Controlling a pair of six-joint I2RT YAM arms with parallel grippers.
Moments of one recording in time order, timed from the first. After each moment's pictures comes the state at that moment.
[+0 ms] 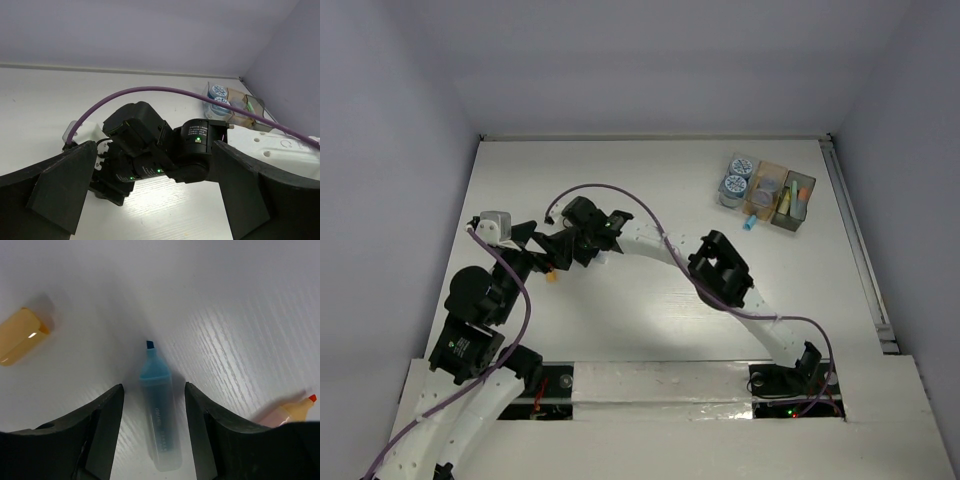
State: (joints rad) left arm -0.45 0.40 0.71 -0.25 -0.10 -0.31; right arm 0.98 2.48 2.15 -0.51 -0.03 -0.12
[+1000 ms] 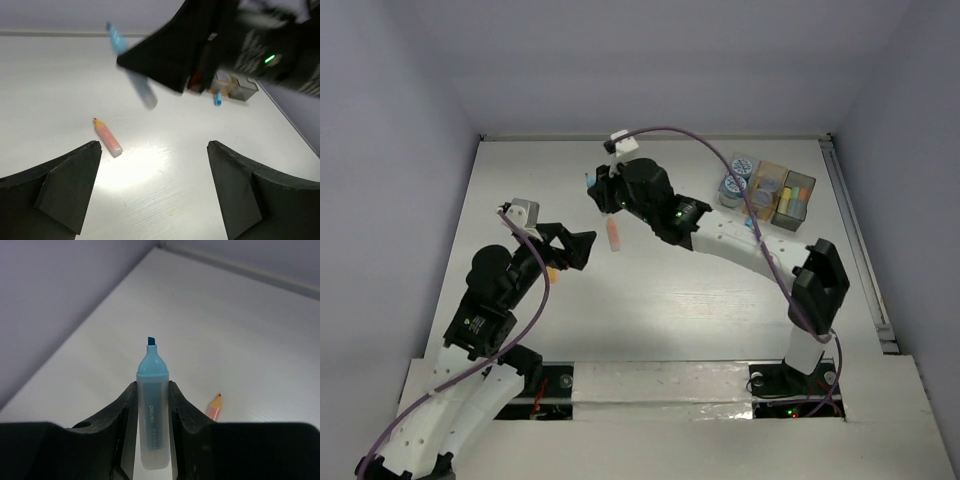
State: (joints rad) left arm -0.44 0.51 0.69 -0.23 0.06 -0.34; right arm 0.94 1.85 1.62 -0.02 0.18 0.25
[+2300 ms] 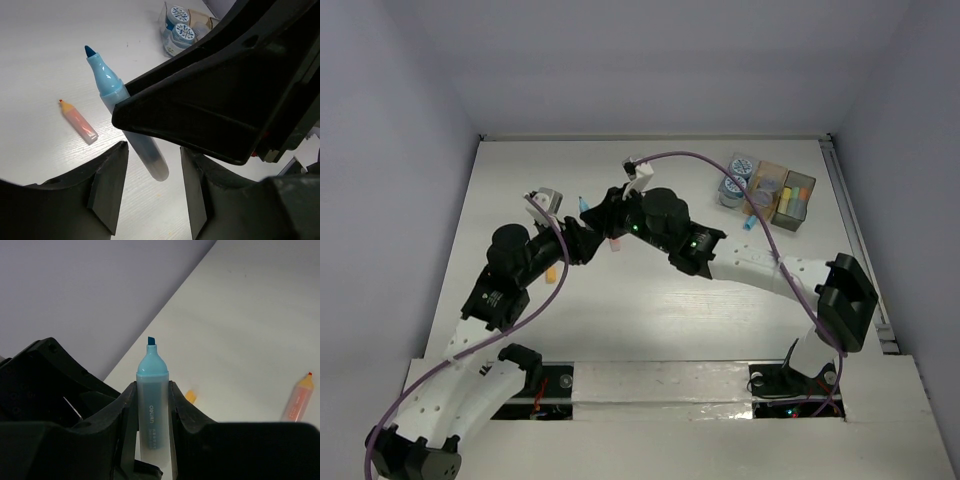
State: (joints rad) left arm -0.38 0.69 0.68 -0.16 0.29 -0.37; right arm 1.00 1.63 1.30 0.25 0.10 0.56
